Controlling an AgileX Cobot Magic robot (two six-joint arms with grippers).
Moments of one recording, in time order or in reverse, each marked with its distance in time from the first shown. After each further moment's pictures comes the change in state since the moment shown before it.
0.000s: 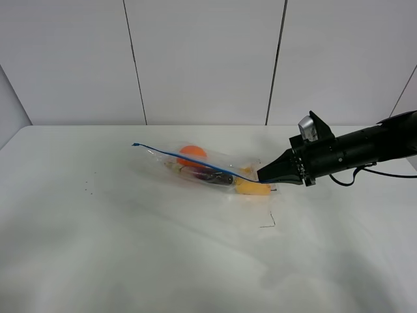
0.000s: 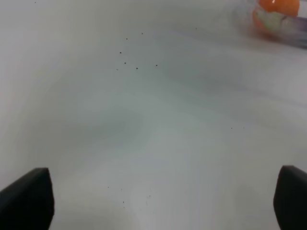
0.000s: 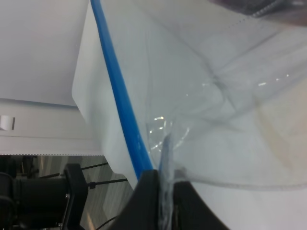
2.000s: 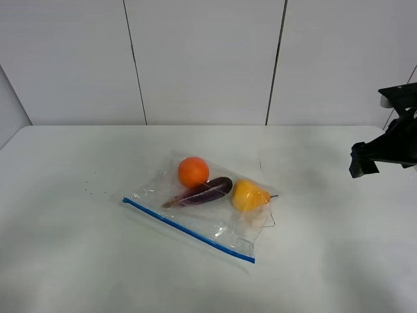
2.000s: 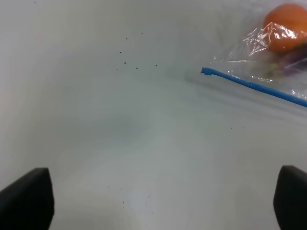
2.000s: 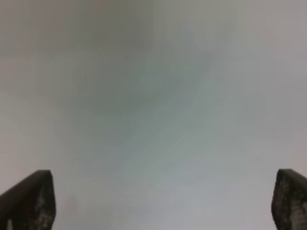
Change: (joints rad) left arm 0.000 0.000 0.000 0.000 0.000 -0.001; right arm 0.000 -0.467 0.030 -1.357 -0.429 0.965
